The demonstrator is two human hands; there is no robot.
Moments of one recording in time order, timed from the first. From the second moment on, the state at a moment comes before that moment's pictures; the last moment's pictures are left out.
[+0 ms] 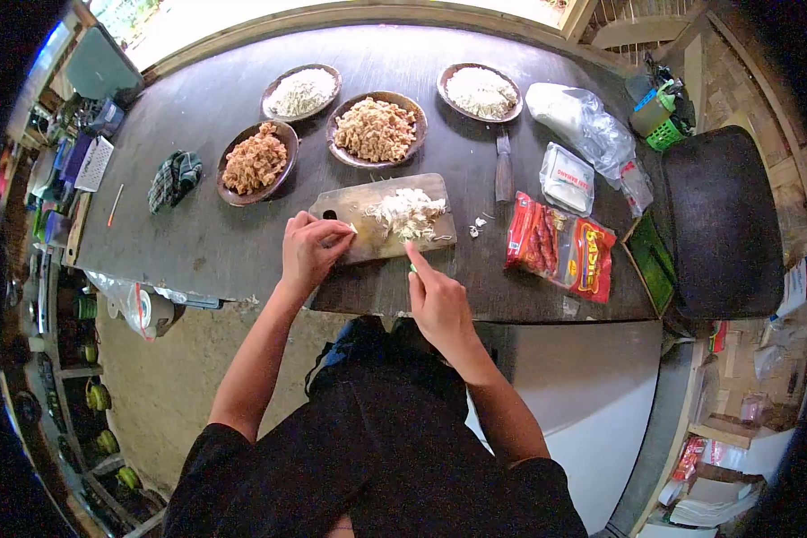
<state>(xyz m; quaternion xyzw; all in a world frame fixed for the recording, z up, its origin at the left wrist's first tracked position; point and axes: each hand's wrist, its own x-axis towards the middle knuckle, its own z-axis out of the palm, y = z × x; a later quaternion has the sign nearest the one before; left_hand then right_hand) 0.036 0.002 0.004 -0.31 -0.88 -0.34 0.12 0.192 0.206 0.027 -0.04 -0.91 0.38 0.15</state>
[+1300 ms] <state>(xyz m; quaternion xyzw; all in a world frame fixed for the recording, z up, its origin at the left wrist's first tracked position) 0.032 0.014 0.001 -0.34 -0.87 -0.32 0.15 0.204 0.190 0.018 0.00 -0.93 0.35 0.09</state>
